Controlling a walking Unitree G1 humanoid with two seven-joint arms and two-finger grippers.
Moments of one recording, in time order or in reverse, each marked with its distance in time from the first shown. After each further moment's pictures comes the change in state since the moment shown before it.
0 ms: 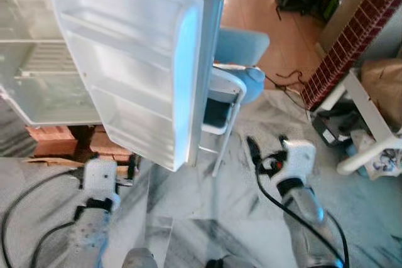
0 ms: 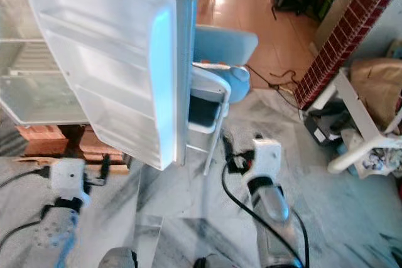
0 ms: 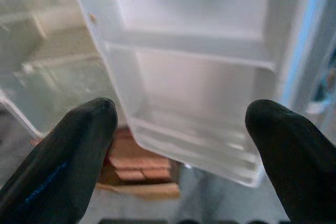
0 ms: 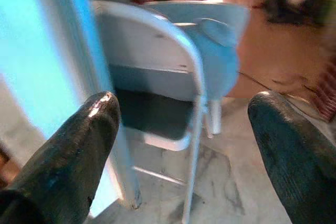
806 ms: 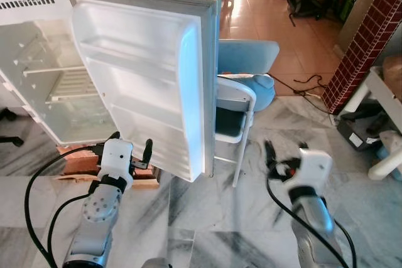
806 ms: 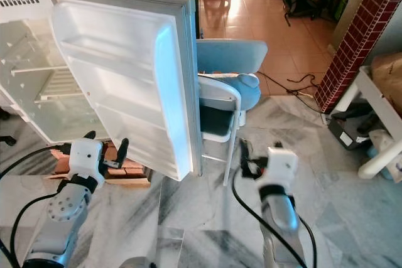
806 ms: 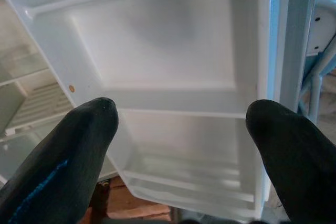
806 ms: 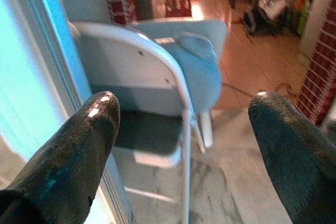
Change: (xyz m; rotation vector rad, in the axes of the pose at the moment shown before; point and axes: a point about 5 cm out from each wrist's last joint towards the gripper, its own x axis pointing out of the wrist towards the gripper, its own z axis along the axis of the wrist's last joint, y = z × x) left arm 0.037 -0.024 0.016 -0.020 -0.069 -0.169; right arm 0.002 -0.011 0.001 -0.067 -0.035 -0.062
